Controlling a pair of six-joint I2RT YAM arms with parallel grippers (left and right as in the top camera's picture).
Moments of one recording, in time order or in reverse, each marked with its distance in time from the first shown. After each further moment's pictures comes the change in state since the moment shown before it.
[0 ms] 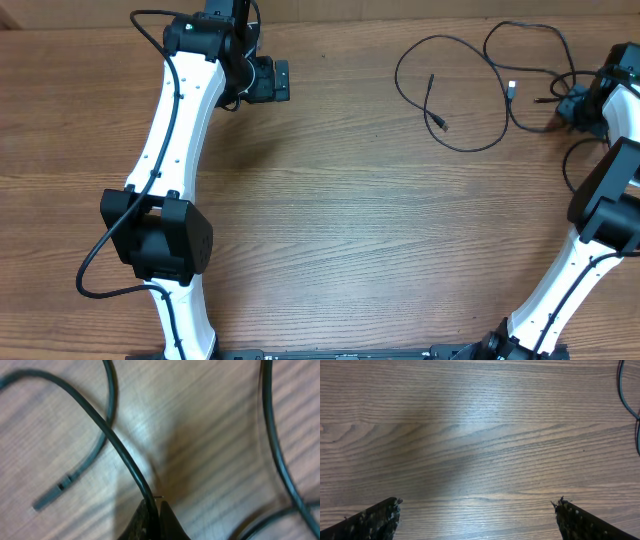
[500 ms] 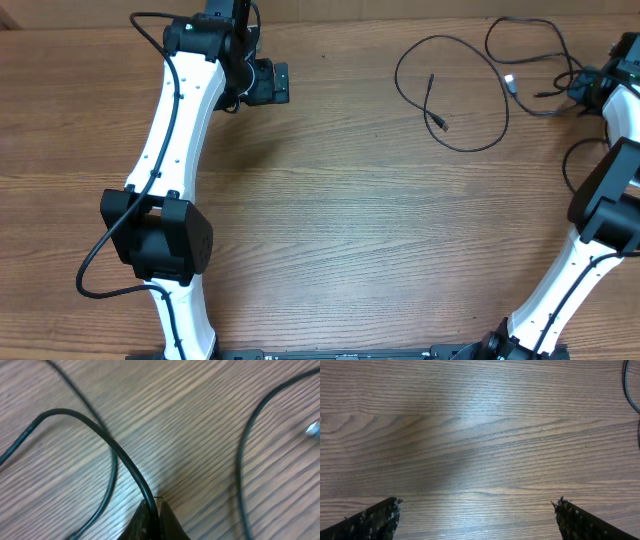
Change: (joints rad) left arm 0.000 0.000 0.000 -0.026 0.000 -0.014; right arm -0.008 0.000 0.000 0.241 0.060 -0.068
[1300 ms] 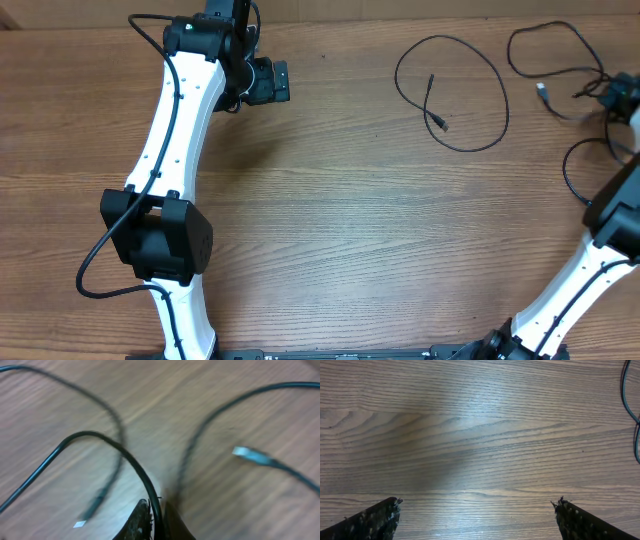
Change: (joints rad) left arm 0.000 0.000 0.000 0.004 0.000 -0.042; right arm -0.089 0.000 0.000 0.052 -0.067 -0.034
